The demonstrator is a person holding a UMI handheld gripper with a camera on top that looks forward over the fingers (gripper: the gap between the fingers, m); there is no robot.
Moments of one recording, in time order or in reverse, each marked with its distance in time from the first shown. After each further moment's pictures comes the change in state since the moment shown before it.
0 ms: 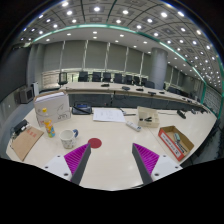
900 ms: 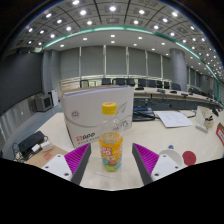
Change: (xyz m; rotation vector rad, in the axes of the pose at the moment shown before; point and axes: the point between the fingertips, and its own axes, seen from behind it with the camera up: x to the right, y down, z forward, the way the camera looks) arm -0.427 -0.006 0.245 0.099 -0.229 0.046
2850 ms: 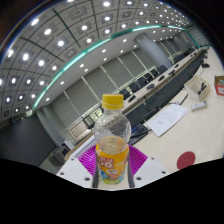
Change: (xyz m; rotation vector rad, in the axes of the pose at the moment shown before) arm 0.132 -0.142 -0.068 0.200 -0.135 0.591
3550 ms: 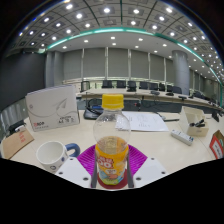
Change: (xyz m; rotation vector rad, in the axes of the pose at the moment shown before) arm 0.249 0.033 0.024 -0.196 0.058 -0.633
